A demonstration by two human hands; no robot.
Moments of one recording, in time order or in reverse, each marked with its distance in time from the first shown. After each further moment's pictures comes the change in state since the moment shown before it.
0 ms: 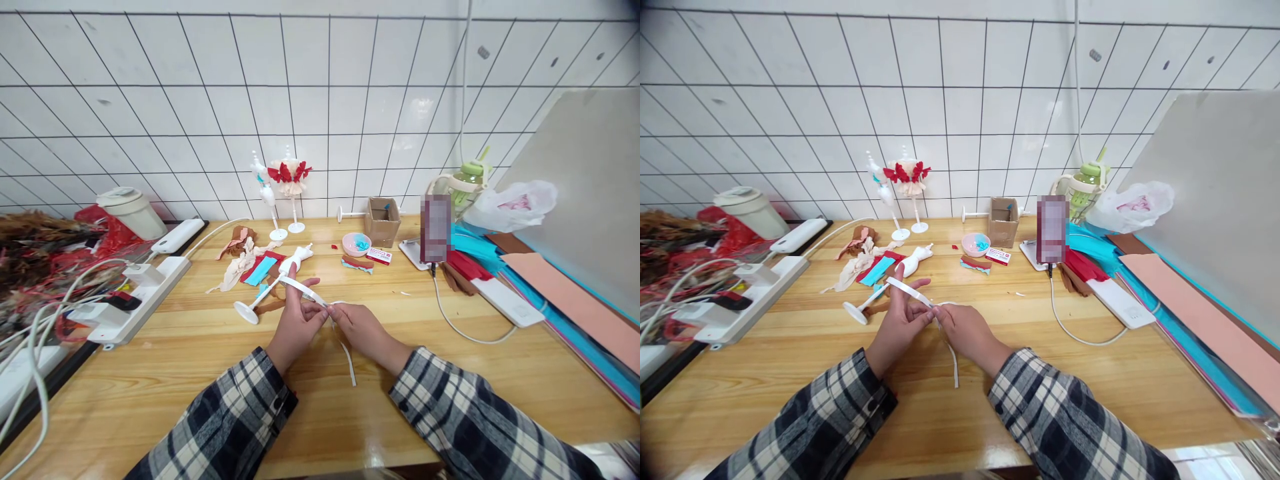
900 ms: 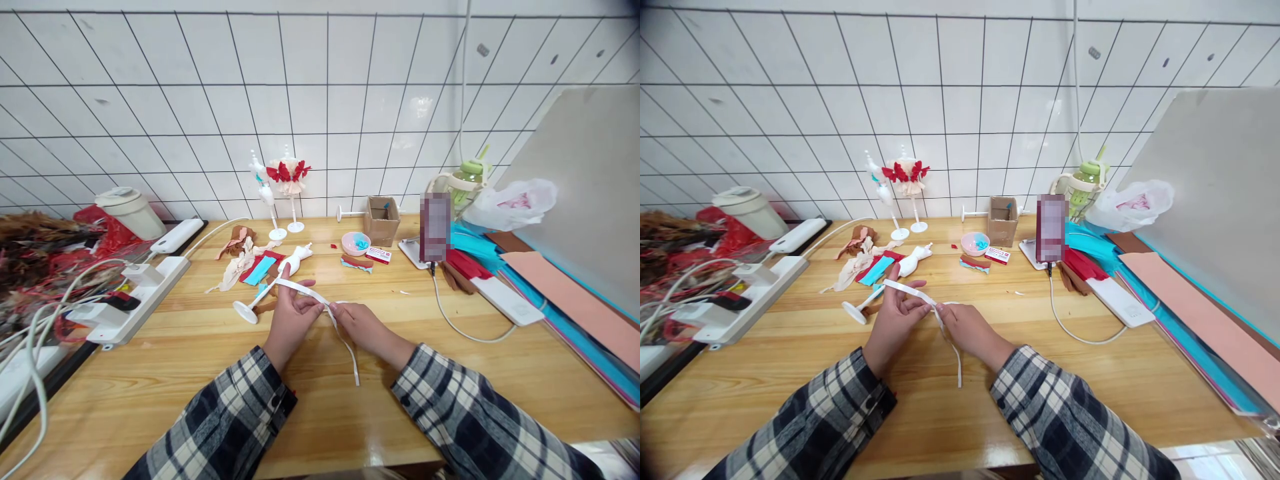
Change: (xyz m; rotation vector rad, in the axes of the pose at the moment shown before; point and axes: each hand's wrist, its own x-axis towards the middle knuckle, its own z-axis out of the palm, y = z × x) left_hand 0.008 -0.004 -0.003 -0.052 0.150 -0.062; right_hand 0.003 0.006 -0.001 0.021 -0.055 0.044
